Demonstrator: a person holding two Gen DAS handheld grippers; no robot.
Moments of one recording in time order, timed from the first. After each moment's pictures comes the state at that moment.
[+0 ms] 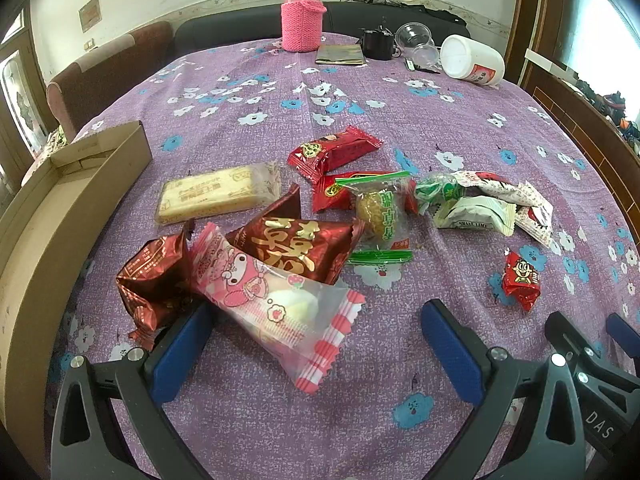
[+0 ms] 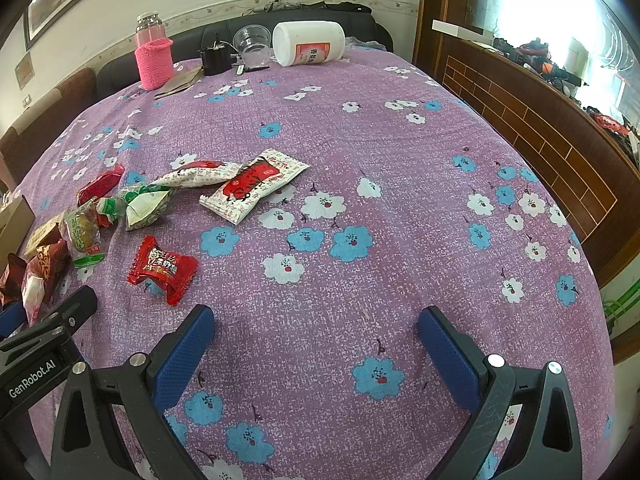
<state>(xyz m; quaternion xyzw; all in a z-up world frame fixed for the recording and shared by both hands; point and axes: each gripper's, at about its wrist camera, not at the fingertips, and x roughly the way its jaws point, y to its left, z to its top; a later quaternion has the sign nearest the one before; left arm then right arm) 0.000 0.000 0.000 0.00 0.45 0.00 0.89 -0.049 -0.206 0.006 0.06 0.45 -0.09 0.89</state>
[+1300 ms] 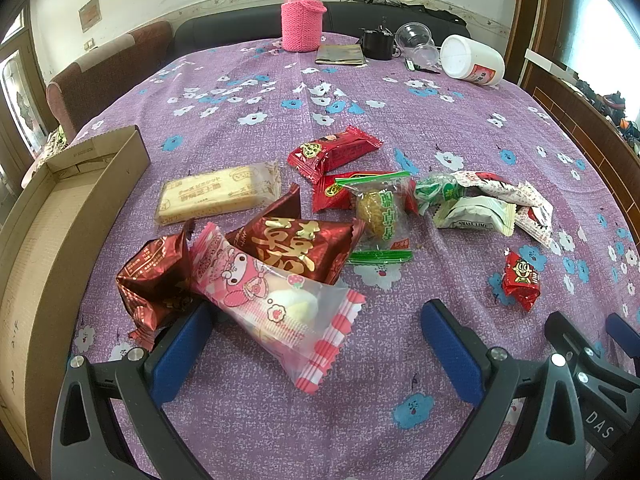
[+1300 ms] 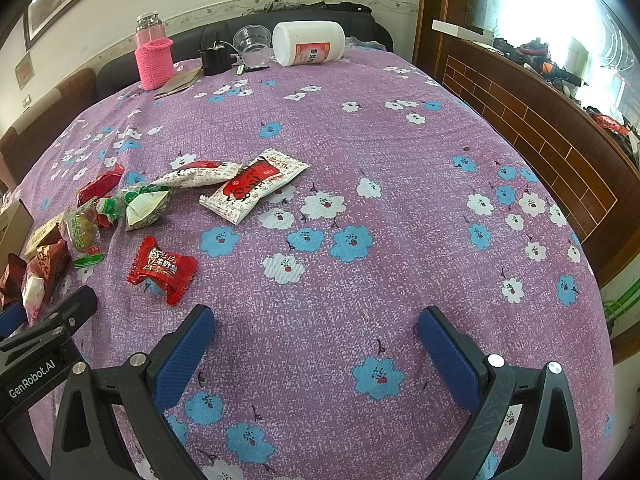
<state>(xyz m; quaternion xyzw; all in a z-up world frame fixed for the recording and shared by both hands) 0.000 0.000 0.000 0.00 0.45 0.00 0.89 -0.049 -0.206 0.006 0.06 0.45 -0.09 0.89</state>
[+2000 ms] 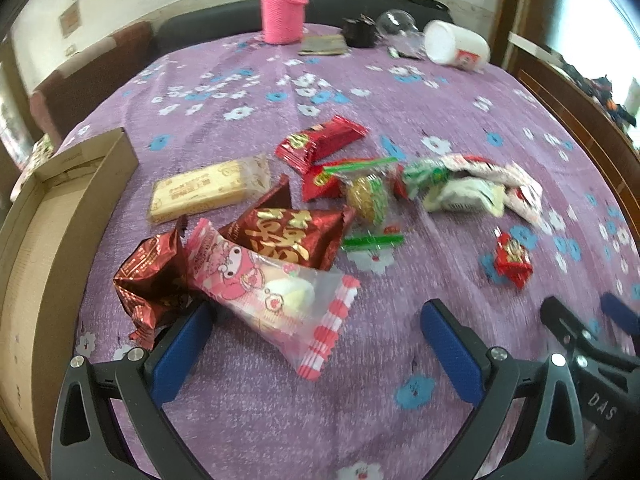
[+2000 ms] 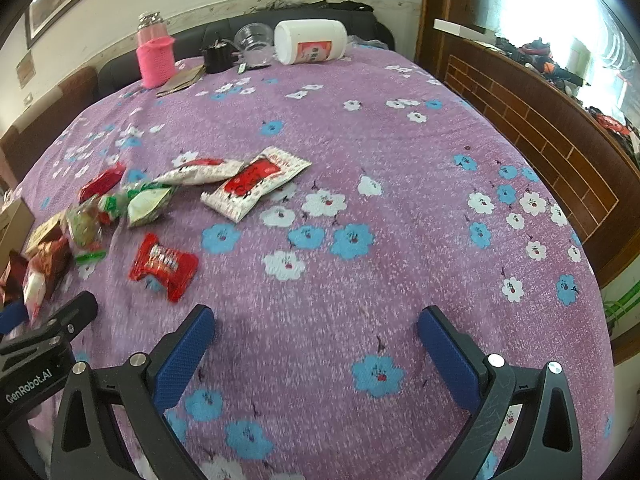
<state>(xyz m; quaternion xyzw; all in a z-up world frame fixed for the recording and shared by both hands) -0.001 0.000 0.002 0.03 0.47 -0.04 0.88 -0.052 -0.209 0.008 0.05 0.46 -0.07 0.88</state>
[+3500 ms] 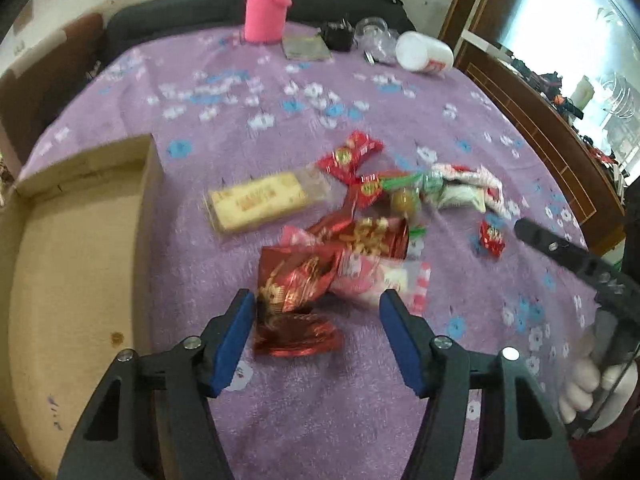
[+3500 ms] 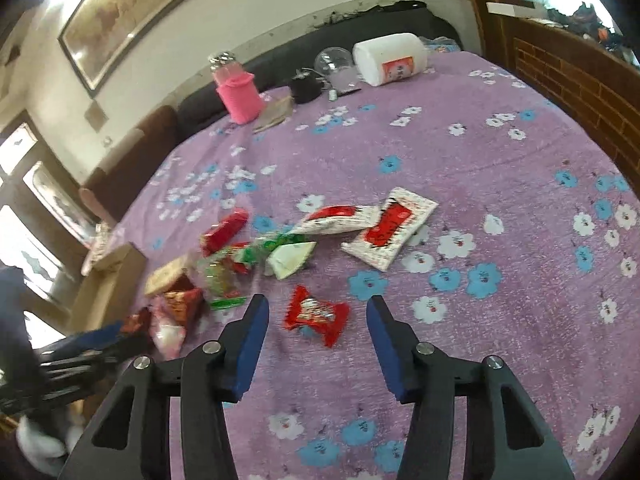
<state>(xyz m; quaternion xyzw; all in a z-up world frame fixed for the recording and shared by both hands) -0.009 0.085 0.030 -0.01 0.50 -0.16 0.85 -0.042 -0.185 0.040 0.19 0.40 0.10 0.89</state>
